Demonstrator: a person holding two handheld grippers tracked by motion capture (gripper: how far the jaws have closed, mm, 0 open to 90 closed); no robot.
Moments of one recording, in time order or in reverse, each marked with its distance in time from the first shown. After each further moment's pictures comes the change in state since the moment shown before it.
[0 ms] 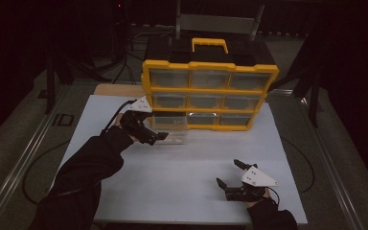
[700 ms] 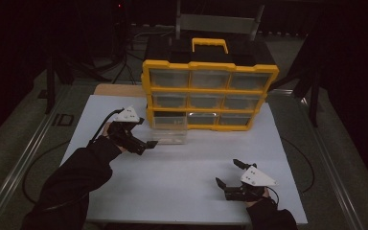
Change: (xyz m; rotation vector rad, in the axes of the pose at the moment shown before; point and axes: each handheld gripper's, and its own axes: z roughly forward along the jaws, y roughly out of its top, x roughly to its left) left arm -0.008 -0.031 -0.025 -0.003 0.024 -0.003; right arm 0.001 0.001 0.002 0.002 0.001 -0.008
